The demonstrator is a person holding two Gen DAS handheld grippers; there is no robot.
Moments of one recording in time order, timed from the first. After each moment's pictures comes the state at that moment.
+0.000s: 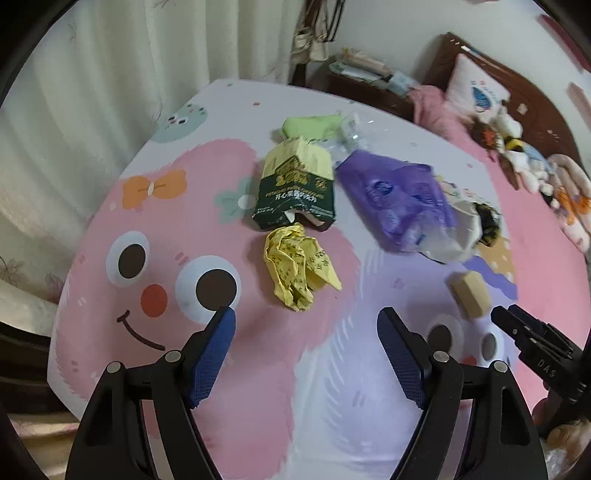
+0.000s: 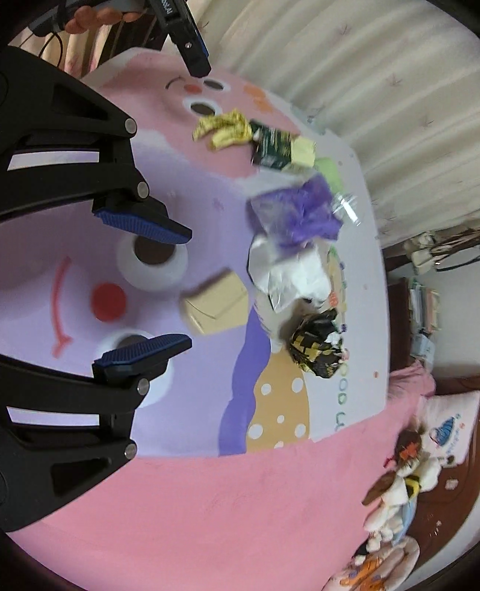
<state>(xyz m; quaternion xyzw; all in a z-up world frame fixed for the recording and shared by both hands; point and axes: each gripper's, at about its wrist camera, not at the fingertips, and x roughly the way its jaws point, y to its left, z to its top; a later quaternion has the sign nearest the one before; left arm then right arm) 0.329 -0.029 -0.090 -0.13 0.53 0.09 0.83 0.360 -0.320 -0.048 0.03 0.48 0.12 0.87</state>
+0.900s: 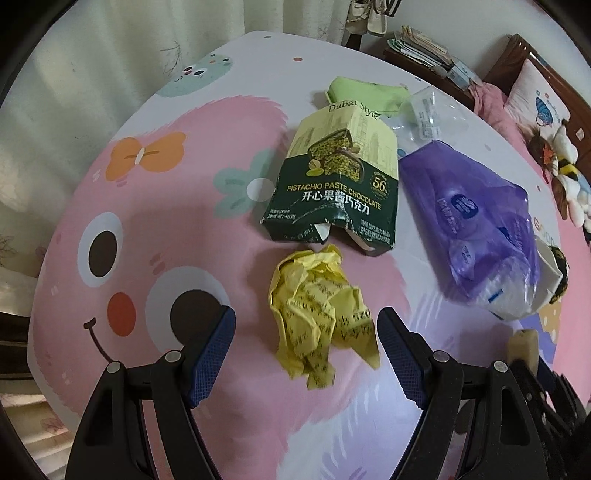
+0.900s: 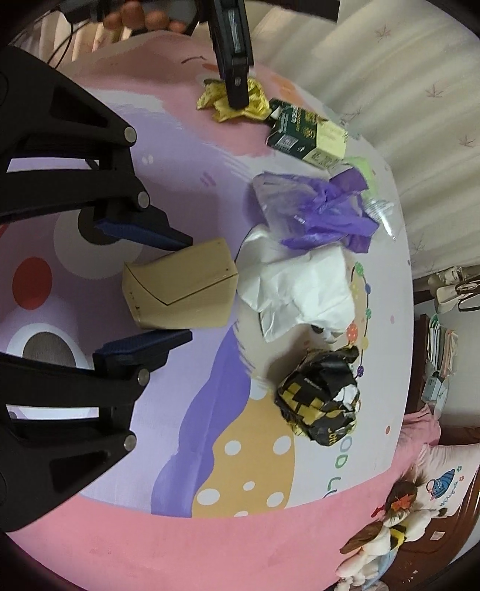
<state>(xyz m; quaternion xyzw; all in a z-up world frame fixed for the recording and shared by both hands) 0.397 0.001 -0.163 -0.18 0.57 0.17 0.78 0.404 -0.292 -0.090 -0.01 0.49 0.18 0.85</state>
